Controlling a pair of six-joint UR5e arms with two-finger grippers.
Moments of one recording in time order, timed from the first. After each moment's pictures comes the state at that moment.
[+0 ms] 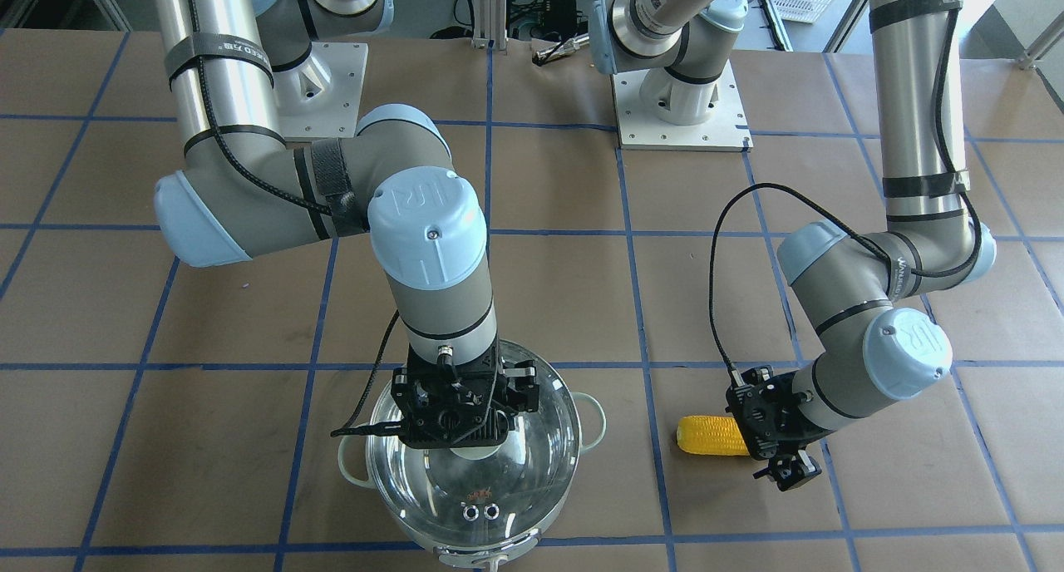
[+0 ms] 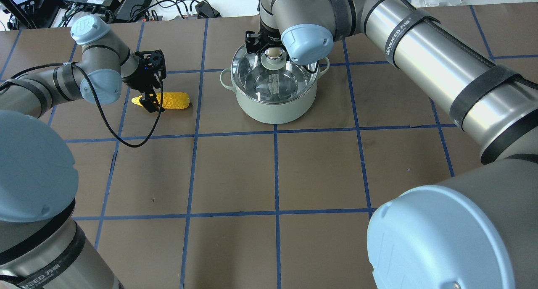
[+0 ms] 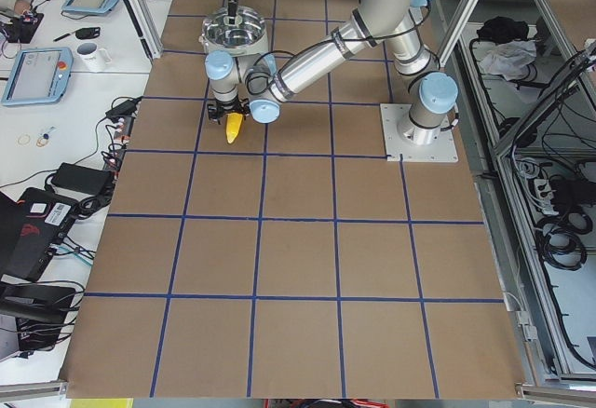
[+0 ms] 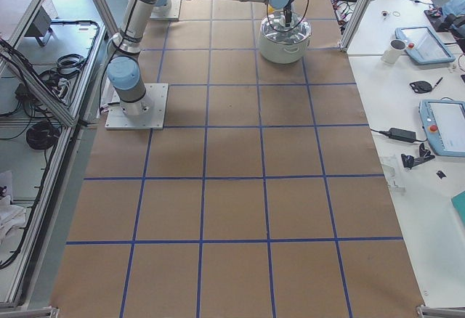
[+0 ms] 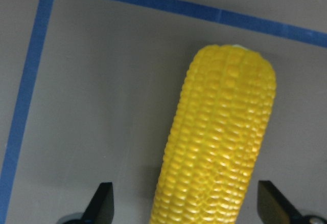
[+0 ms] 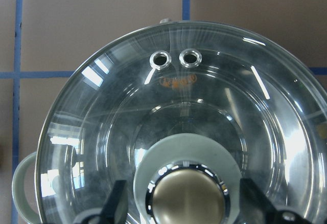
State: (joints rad) left arm -1.34 -2.16 -1.62 -0.92 1.44 1.56; right arm 1.88 -1.00 1.26 -2.05 -1.54 0.31
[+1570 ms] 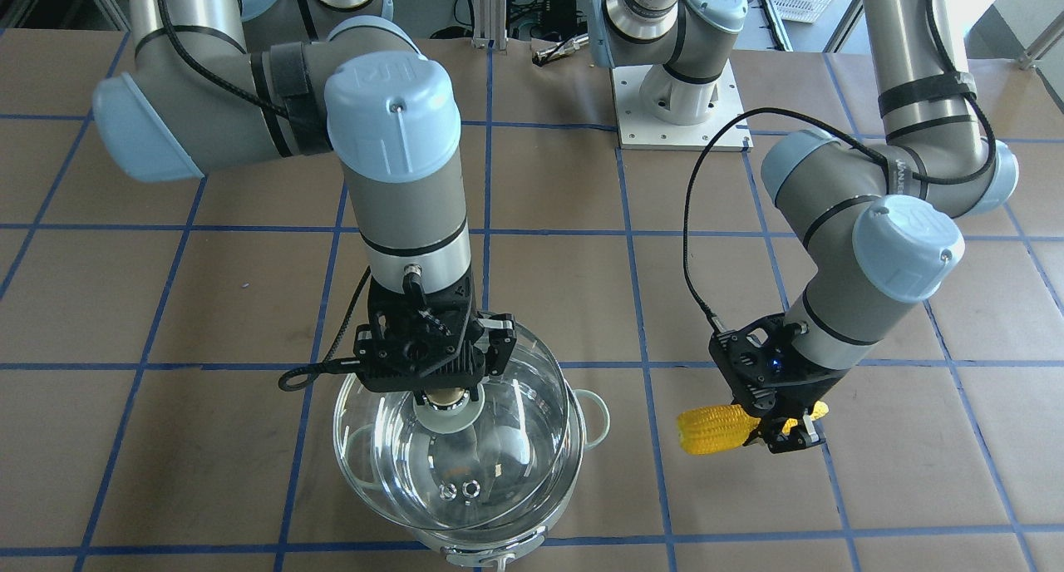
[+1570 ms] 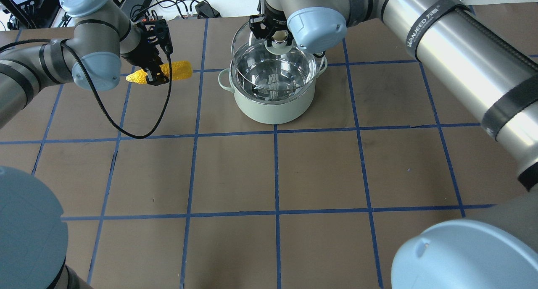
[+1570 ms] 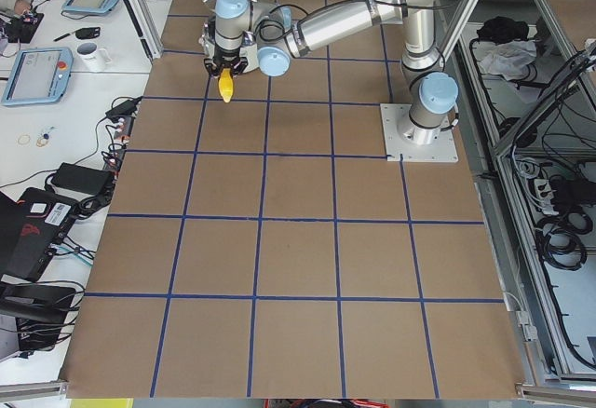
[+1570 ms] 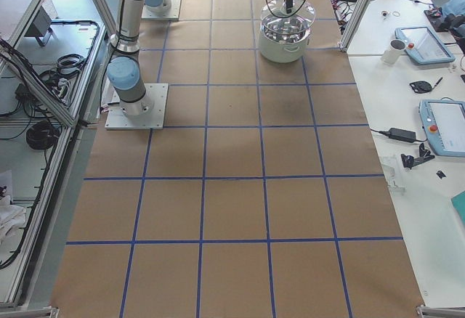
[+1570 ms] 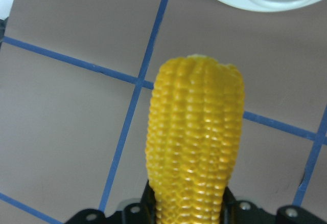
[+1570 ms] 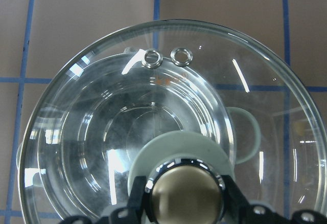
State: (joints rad) left arm -1.45 -1.93 -1.61 -0.94 1.45 1.37; right arm 1.84 -1.16 1.27 -1.95 -1.59 0.22
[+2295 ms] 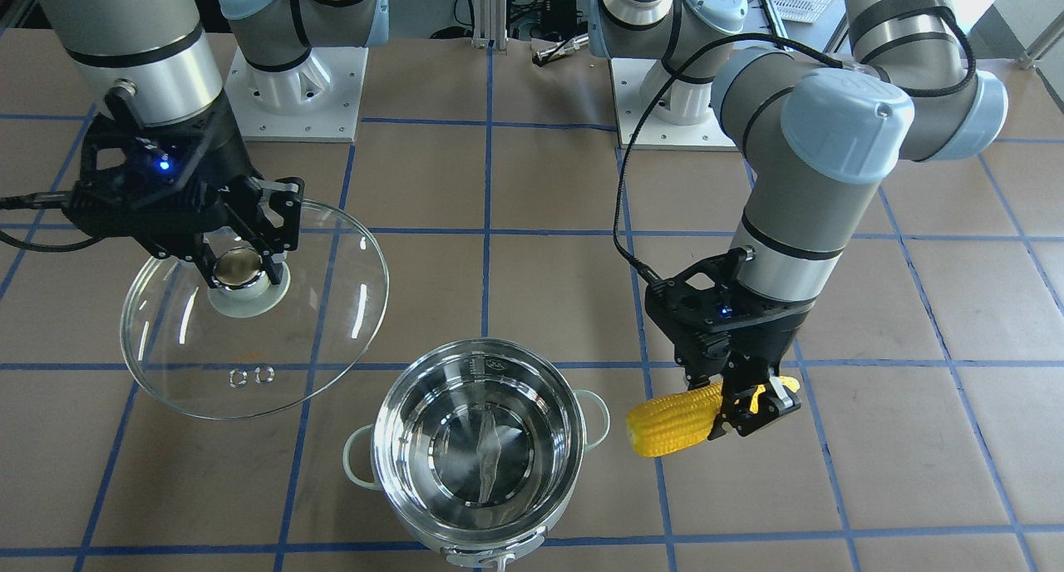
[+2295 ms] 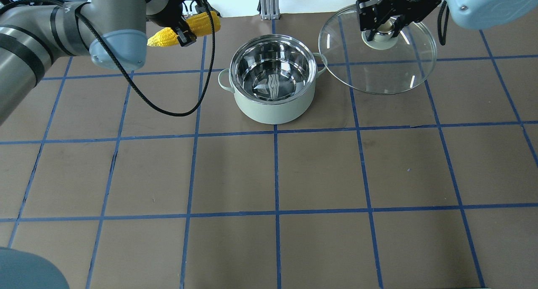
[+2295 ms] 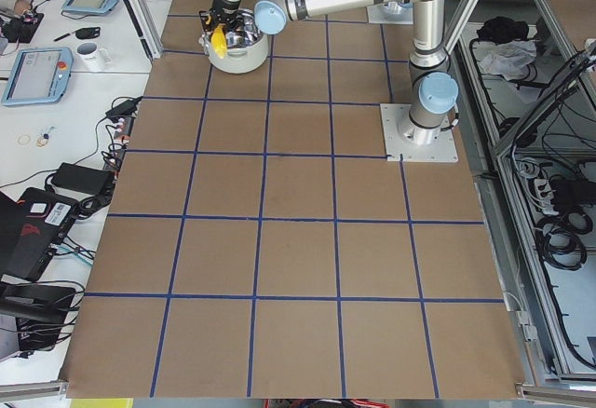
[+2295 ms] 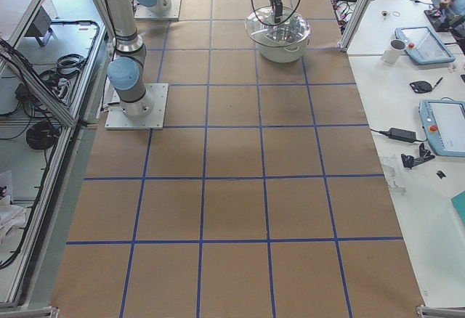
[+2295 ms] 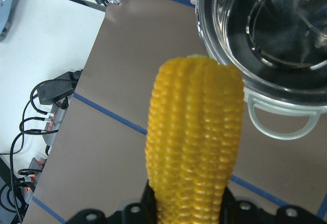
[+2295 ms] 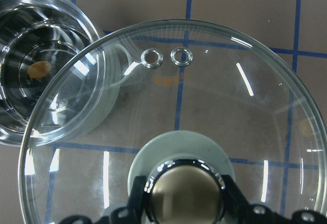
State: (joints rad) left arm -1.61 -1.90 -1.51 -0.89 1.51 1.11; right arm 1.60 -1.45 1.43 -1.75 -1.58 -0.07
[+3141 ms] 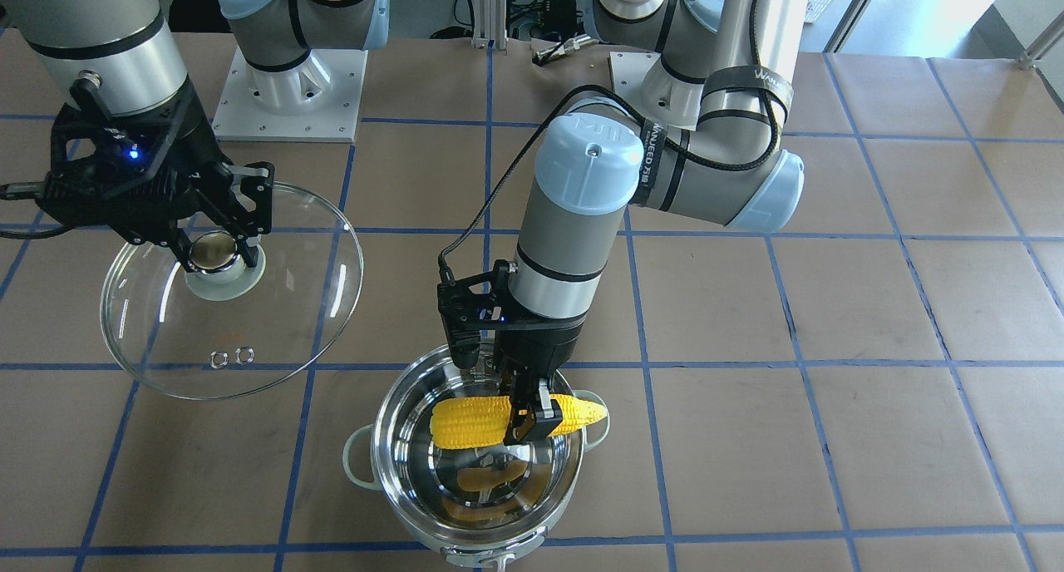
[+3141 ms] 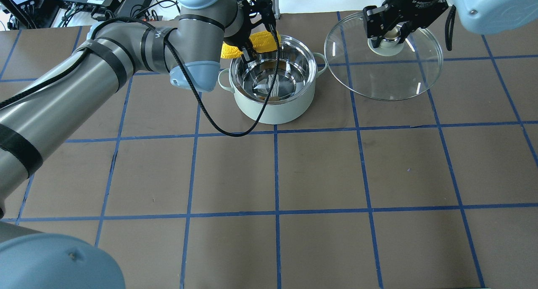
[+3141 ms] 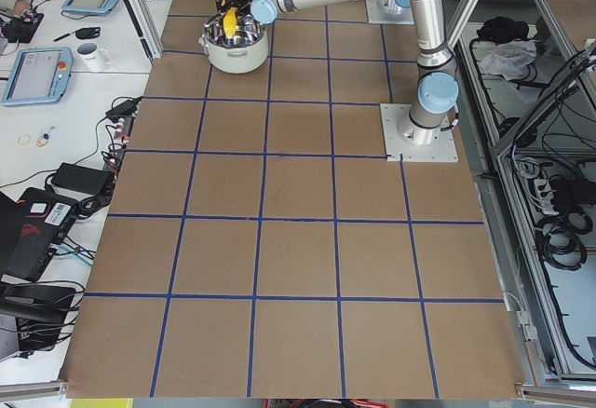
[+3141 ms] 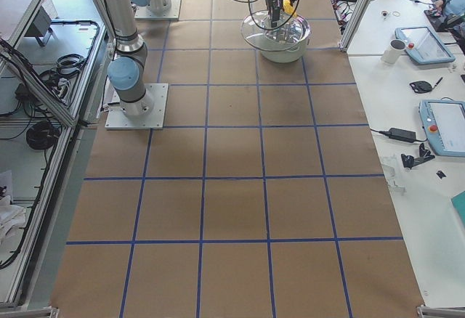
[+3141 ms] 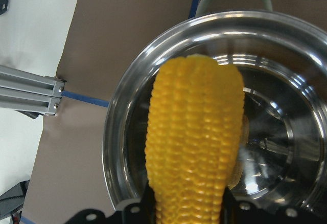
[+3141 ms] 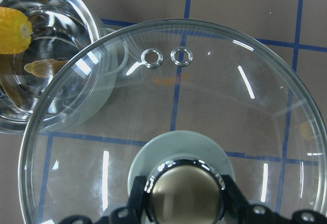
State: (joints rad) left arm -1.84 -2.04 -1.50 -0.73 1.51 1.07; right arm 1.58 -1.47 1.46 -1.74 -1.58 -0.12
